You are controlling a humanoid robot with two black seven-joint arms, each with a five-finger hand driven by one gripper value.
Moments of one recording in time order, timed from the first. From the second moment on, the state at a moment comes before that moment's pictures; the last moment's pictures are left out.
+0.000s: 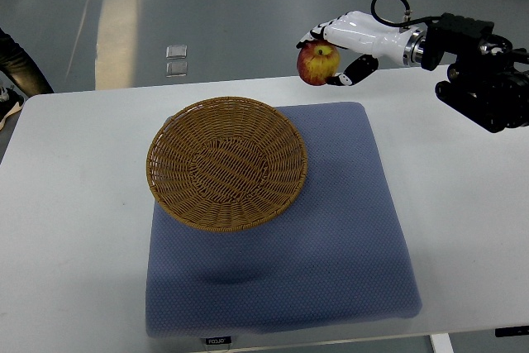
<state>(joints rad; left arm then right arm) -0.01 0.00 -0.12 -0.13 0.07 -0.04 -0.04 1.22 -0.32 0.12 0.65 -1.54 -0.12 0.54</state>
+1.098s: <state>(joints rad) -0.01 0.00 -0.12 -0.13 0.07 -0.04 -0.04 1.09 -0.10 0.10 0.75 -1.54 -0.10 0.53</state>
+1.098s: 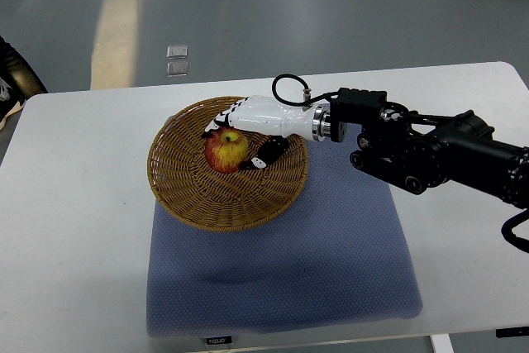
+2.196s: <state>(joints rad) -0.01 0.00 -0.12 -0.13 0.07 -0.04 -0.04 1.14 -0.16 0.28 0.74 -1.52 -0.10 0.53</state>
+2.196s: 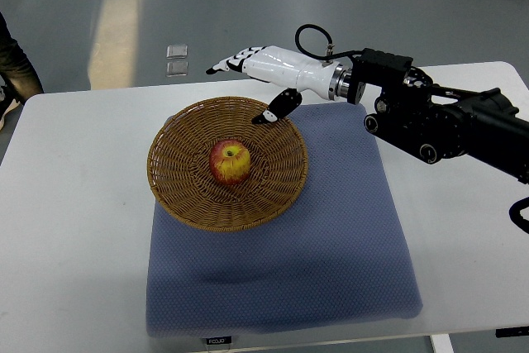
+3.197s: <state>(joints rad) -0.01 0.00 -0.12 -0.13 0.07 -0.04 -0.04 0.94 -0.23 0.49 0.65 -0.08 0.04 0.49</state>
